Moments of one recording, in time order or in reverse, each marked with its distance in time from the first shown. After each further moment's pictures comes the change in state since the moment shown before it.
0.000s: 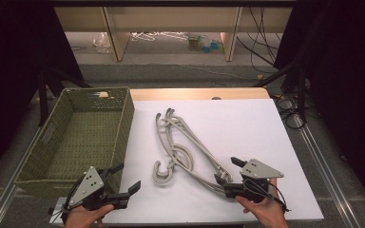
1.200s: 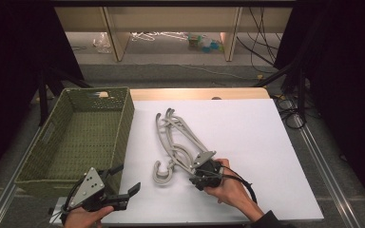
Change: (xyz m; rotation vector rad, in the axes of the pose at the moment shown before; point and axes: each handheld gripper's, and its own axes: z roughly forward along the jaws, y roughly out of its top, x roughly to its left) left arm -0.002 -0.001 -0.002 0.015 0.004 0.011; right arm 0.032 0.024 0.105 0.502 0.172 -0.216
